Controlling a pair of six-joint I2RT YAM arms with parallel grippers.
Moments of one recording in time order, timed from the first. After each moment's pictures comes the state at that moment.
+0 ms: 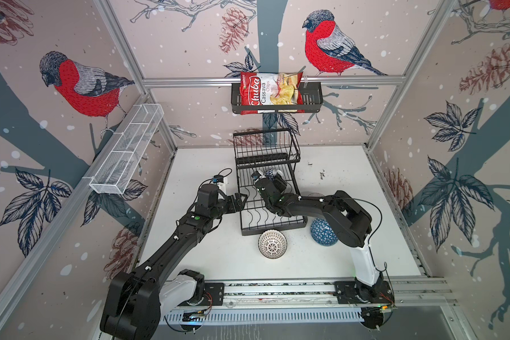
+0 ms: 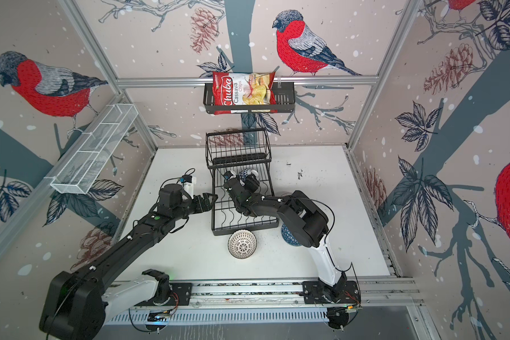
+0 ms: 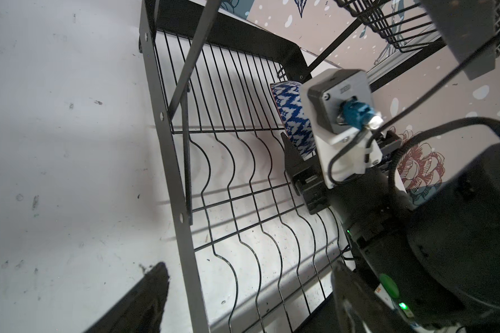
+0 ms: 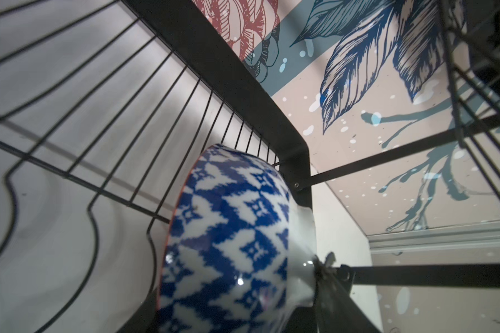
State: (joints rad) left arm -0.30 1.10 0.62 -0.10 0.30 -0.49; right arm 0.91 2.12 1.35 0.16 0.84 -0.45
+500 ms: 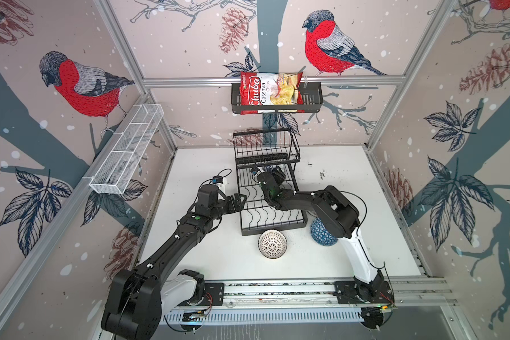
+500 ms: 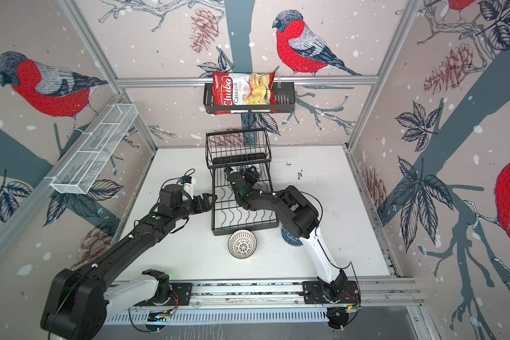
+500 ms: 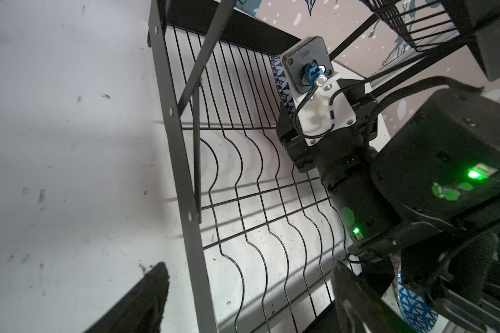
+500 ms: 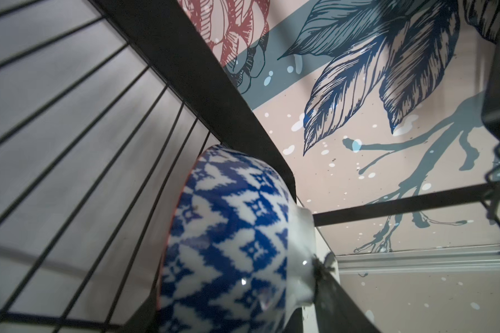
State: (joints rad) left arm -0.29 1.11 0.61 -0.09 0.29 -0.50; right arm 0.84 2.28 1.48 0.34 0.86 -0.71
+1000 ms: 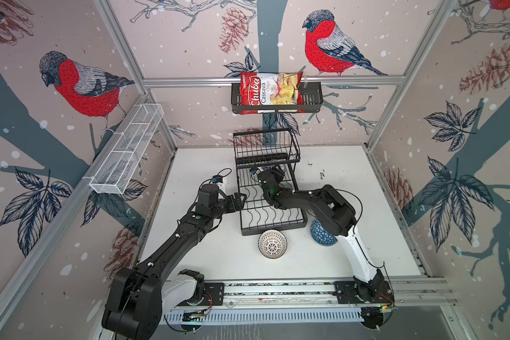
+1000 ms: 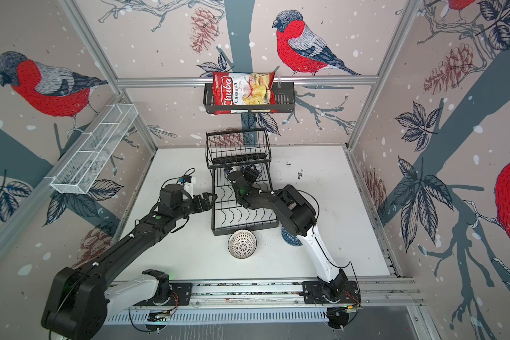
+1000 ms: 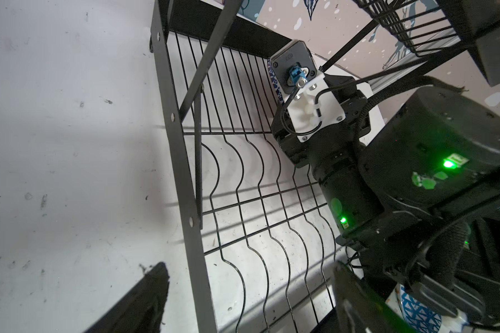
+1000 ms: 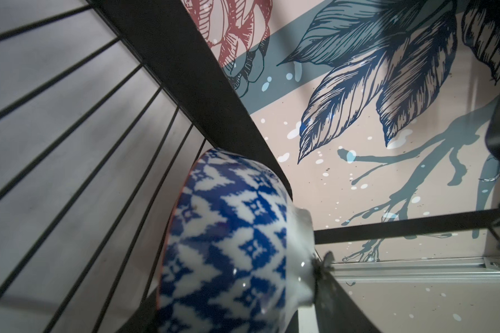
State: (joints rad) left arm -0.29 1.12 0.61 -0.07 0.29 -0.50; right arm 0.84 2.33 1.52 0.39 0.85 -0.78
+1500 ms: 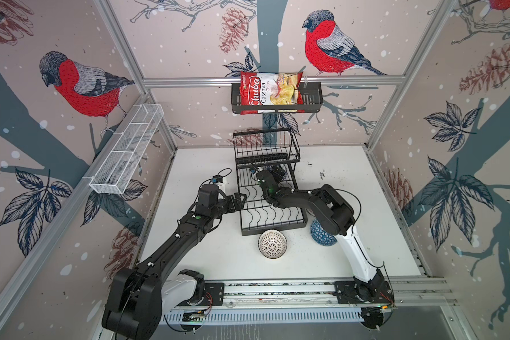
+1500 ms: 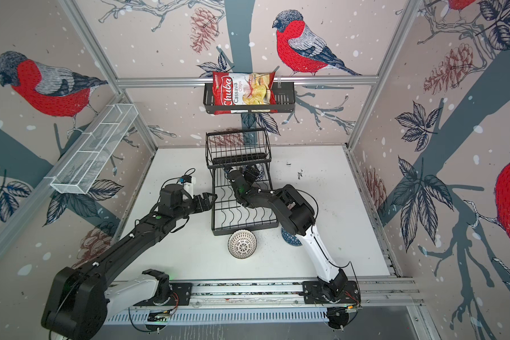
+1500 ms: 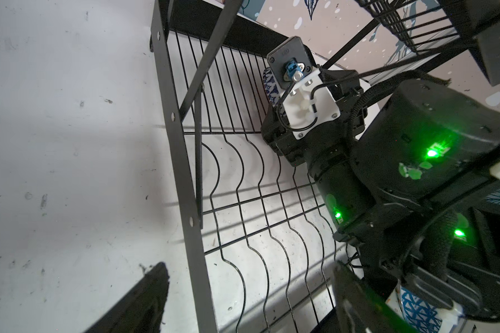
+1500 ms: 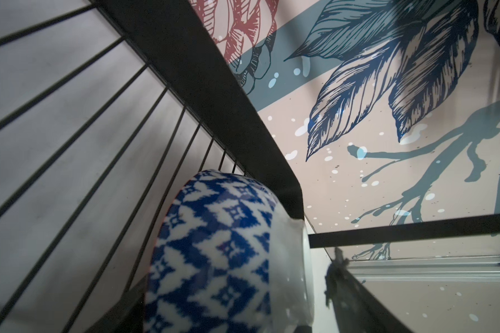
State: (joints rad) left arm -0.29 1.12 0.61 -0.07 0.29 -0.50; right arm 0.83 2.35 1.56 0.33 0.85 -0.72
